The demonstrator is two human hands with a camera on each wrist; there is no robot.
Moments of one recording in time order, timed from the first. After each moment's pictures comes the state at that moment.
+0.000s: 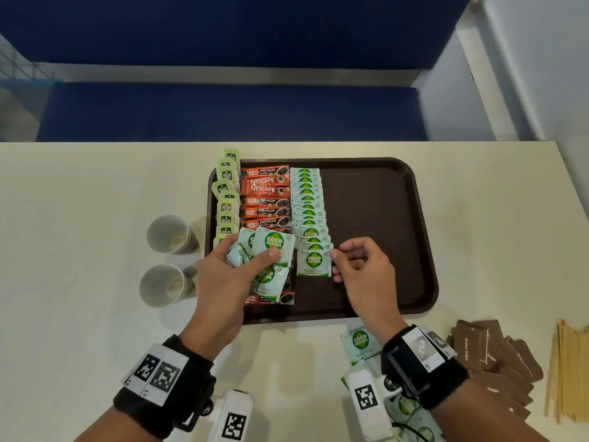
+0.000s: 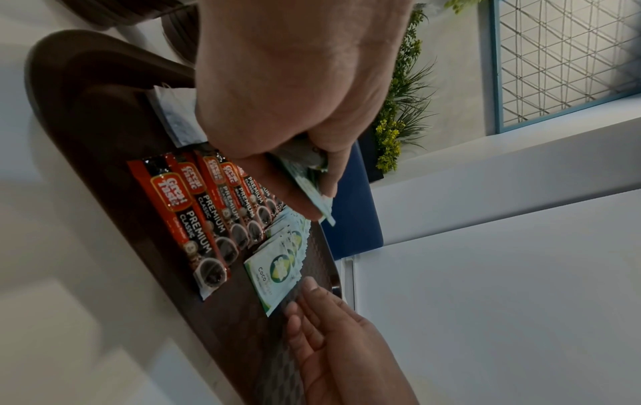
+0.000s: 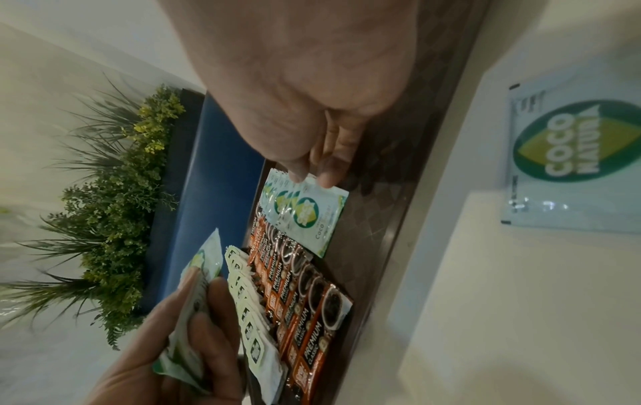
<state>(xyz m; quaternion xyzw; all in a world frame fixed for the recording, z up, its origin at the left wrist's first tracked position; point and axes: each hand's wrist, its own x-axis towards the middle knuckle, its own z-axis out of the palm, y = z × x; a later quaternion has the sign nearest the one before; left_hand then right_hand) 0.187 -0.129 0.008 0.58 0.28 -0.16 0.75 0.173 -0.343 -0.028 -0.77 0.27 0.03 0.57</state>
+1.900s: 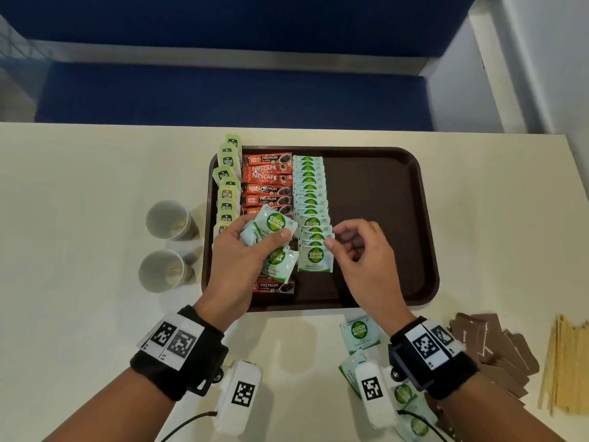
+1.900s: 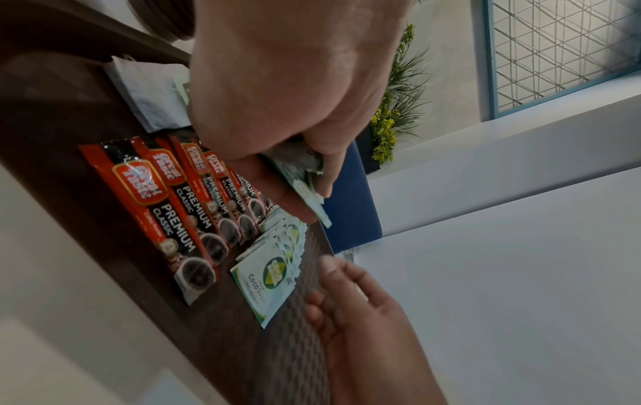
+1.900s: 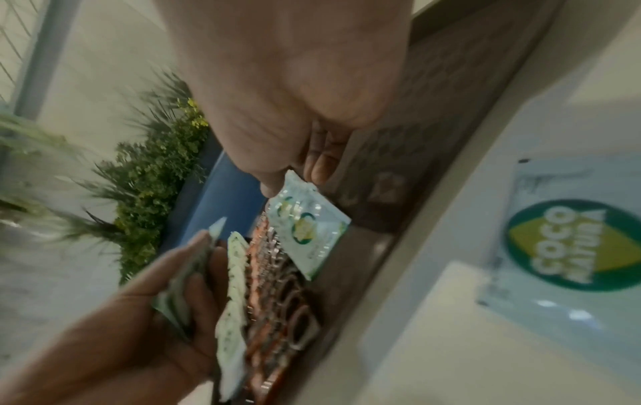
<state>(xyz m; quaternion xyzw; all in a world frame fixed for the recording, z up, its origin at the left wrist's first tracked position) 0.199 -0.141 0.000 0.59 0.24 -0.15 0.76 0.175 -0.350 -0.019 -0.85 0.11 0.01 0.52</state>
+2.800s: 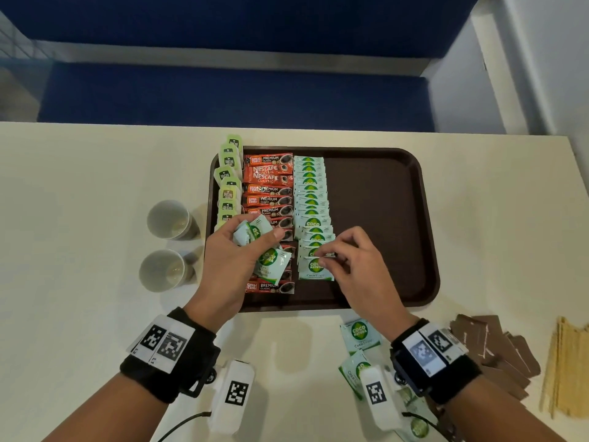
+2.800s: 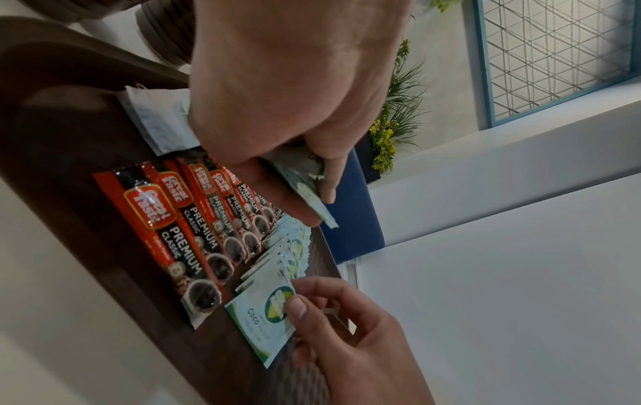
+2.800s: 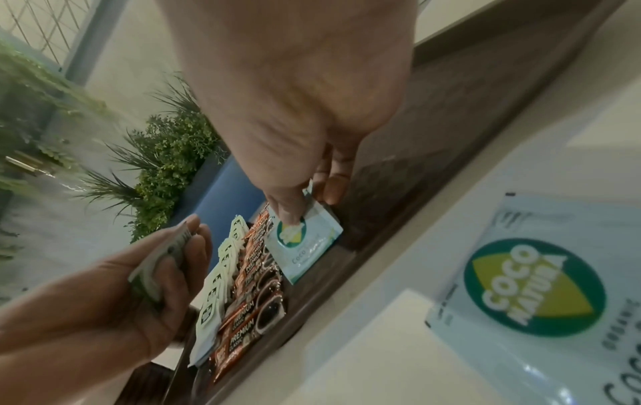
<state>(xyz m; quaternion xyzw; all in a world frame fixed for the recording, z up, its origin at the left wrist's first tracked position) 0.201 -0.132 -0.002 0.59 0.27 -0.14 0.75 0.169 -0.354 -0.027 -0.91 0.00 0.10 0.40</state>
